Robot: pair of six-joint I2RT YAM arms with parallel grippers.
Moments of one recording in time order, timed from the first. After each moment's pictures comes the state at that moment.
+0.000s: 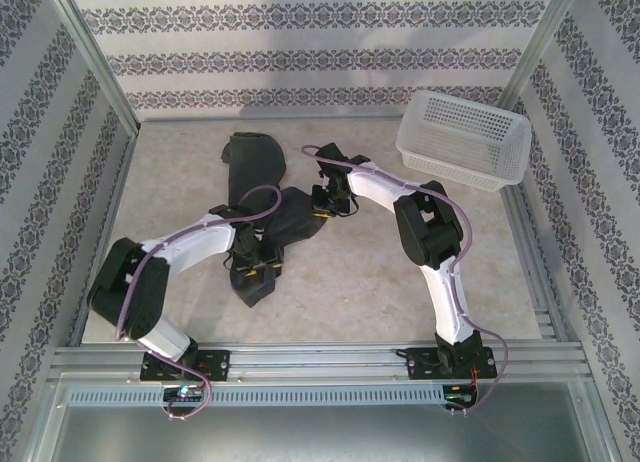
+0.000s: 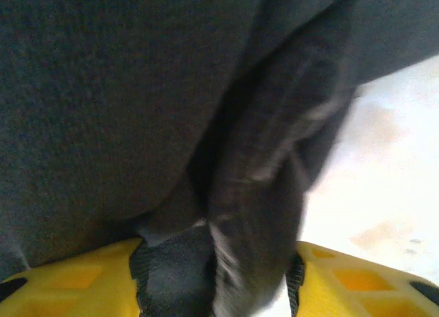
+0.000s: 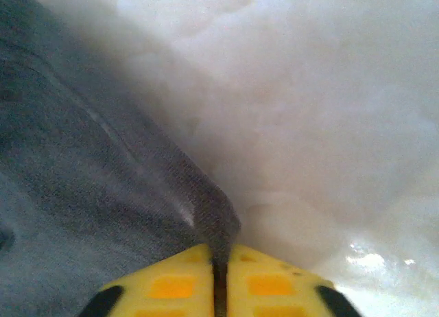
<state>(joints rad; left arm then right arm) -0.50 1.60 0.95 -0.79 0.16 -0.78 0.53 2.24 1.72 -0.74 -0.27 0.61</state>
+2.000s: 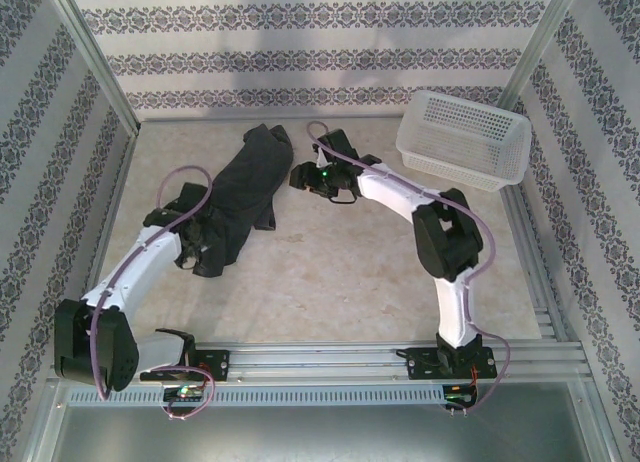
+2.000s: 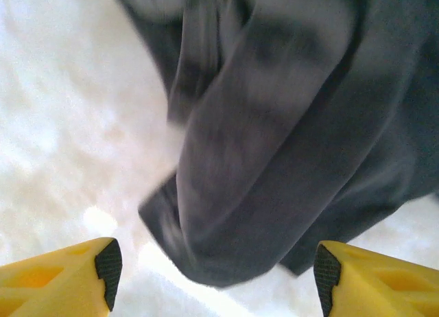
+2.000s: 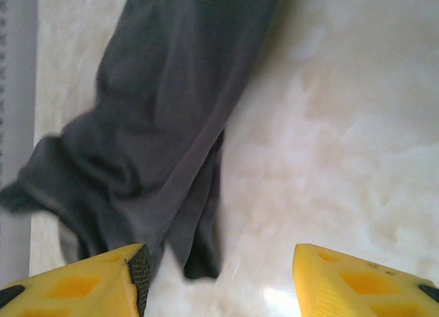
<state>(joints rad) -0.16 1.25 0.85 -0.89 -0.21 -0.87 0.54 2.11 1.63 -0.36 -0.37 0.75</state>
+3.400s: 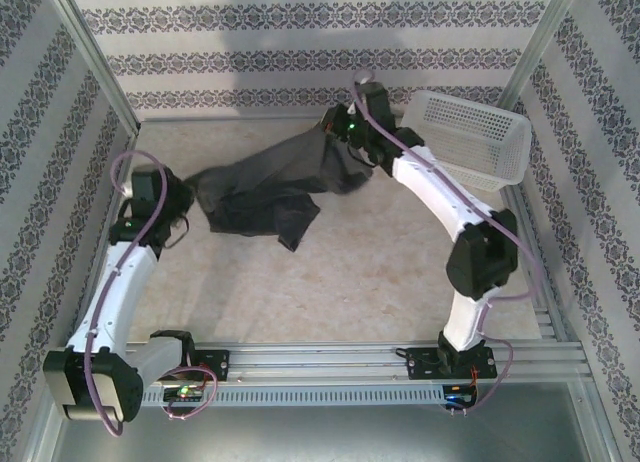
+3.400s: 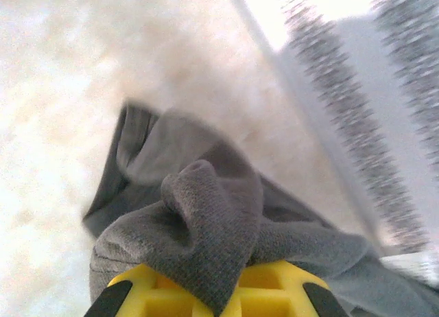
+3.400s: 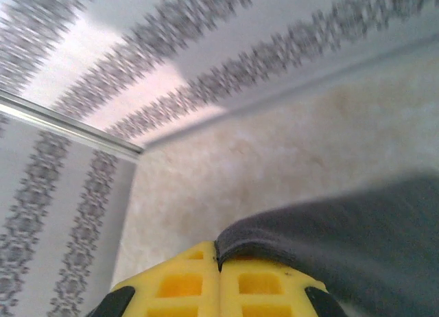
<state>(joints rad) 0.04 1.09 0.99 -0.49 -0.01 -0.98 0.45 1.81 1.74 -0.34 -0.12 0.78</state>
